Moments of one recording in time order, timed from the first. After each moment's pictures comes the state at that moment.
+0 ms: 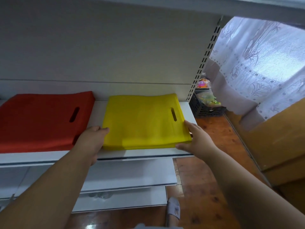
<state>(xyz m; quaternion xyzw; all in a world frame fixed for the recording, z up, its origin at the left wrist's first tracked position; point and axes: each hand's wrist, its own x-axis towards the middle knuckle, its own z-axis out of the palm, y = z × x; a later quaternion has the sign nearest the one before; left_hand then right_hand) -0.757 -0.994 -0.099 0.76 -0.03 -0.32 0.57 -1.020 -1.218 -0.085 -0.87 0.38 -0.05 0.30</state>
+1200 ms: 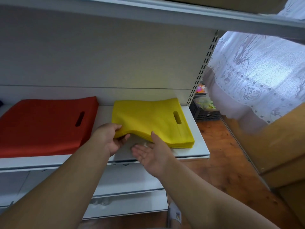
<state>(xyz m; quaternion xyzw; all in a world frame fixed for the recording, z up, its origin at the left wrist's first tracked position) -0.775 -1.024 -0.050 0.58 0.11 -0.46 0.66 -0.913 -1.082 -0.071 -0.18 0.42 -0.15 0.88</state>
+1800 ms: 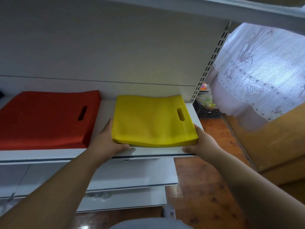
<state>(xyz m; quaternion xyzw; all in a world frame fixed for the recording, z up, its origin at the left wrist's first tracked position) -0.763 -0.969 -0.090 0.79 -0.33 -0.27 0.43 -1.018 -1.199 -0.079 -0.83 0.41 -0.07 0.38</state>
